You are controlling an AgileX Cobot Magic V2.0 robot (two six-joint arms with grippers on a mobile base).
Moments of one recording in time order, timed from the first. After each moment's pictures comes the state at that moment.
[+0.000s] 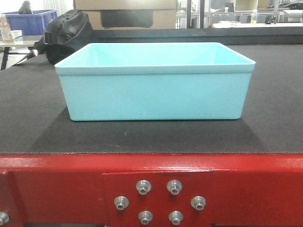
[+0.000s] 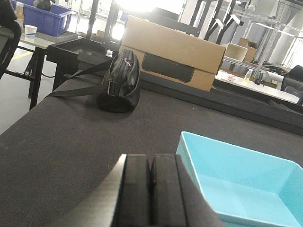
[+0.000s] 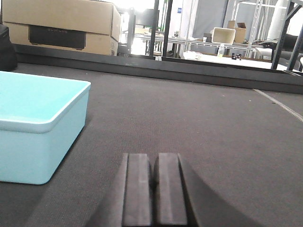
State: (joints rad) left arm -0.08 0.30 -0.38 0.38 0.16 -0.65; right arm -0.11 0.00 0.00 0.02 0.04 -0.09
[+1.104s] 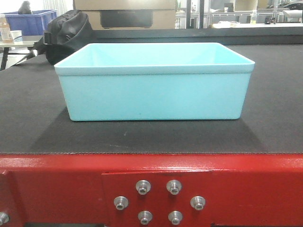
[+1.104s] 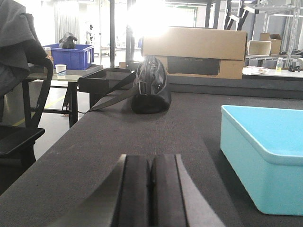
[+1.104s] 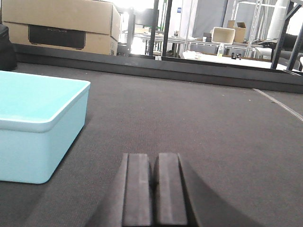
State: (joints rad) left arm 0.03 0.01 0.00 -0.04 -0.03 0.03; right arm -0.11 0.00 0.00 0.02 0.04 -0.09
